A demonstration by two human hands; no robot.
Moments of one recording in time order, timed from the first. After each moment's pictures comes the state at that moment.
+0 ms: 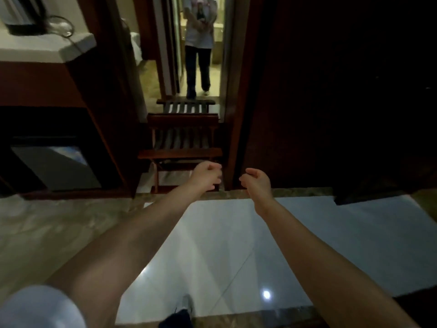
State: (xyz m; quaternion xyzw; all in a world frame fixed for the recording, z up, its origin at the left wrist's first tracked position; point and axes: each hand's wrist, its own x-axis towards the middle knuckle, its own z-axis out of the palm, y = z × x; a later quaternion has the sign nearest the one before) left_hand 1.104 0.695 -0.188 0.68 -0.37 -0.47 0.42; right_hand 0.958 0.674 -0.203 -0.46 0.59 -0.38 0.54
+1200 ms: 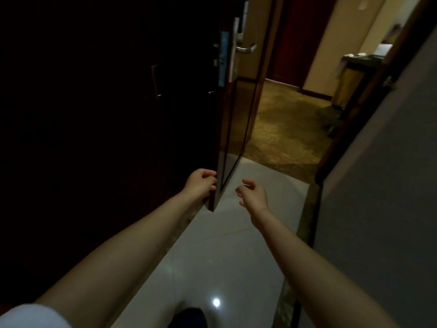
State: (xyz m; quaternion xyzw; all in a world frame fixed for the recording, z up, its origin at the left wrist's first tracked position) left_hand 0.598 0.182 -0.182 0.43 -0.66 -0.59 0.17; right_hand 0.500 0.293 -0.200 -0.12 0.76 -0.57 0.30
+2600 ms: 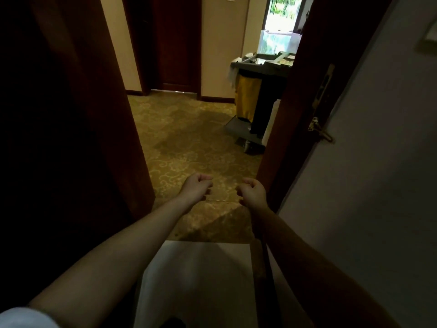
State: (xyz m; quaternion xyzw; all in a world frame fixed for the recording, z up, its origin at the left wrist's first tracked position) left_hand -0.348 -0.103 -0.186 0.26 -0.73 -0.63 -0.01; right_hand -0.395 0.050 -0.200 0.10 0.75 -0.63 0.16
